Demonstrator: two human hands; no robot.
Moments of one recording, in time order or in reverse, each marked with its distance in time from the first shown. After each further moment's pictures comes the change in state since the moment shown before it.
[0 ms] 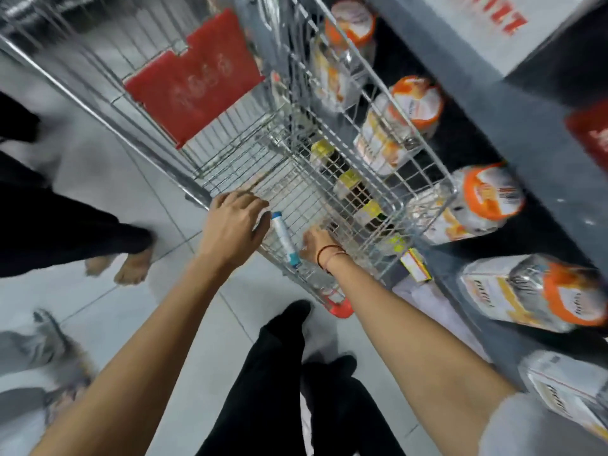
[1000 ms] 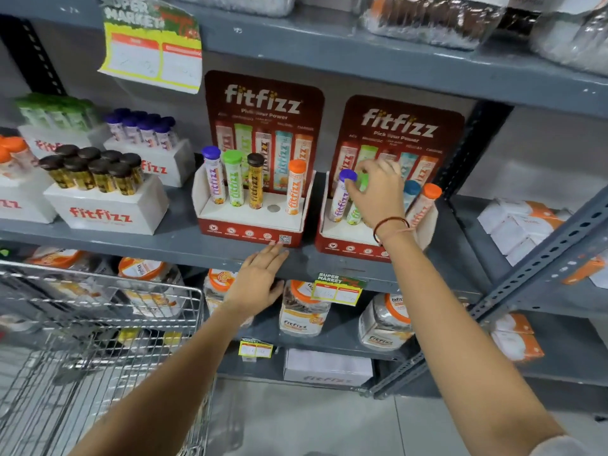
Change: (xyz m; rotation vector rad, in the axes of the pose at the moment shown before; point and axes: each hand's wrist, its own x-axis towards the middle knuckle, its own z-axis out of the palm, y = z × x) left_hand 0.083 0.370 -0.007 -0.164 0.004 1.010; right_hand -0.423 0.258 -0.221 0.071 1.620 0.517
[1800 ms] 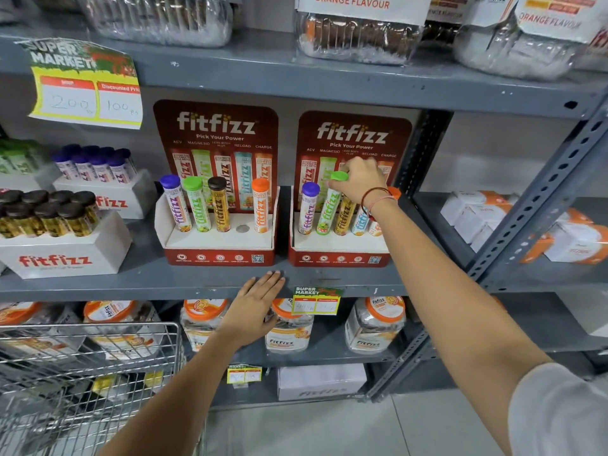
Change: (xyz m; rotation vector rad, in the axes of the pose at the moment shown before) left_hand 0.015 0.007 0.034 0.093 -0.161 0.178; right_hand 0.046 0.031 -0.027 -0.070 -0.281 0.240
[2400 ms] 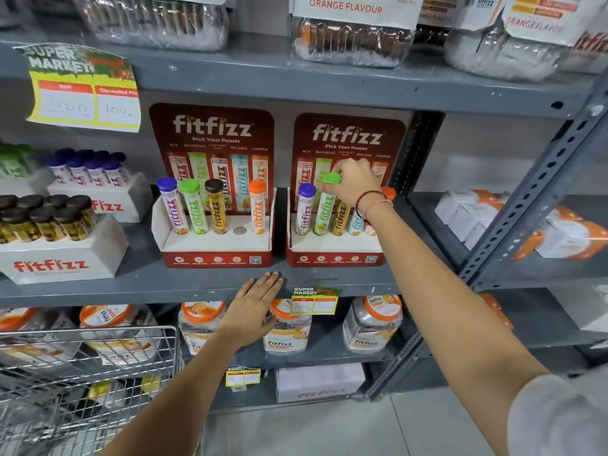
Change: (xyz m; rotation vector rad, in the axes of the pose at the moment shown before) left_hand -0.001 0.002 -0.002 -0.002 -0.020 -0.008; right_hand -0.009 -0.005 -0.001 0.021 0.038 -0.060
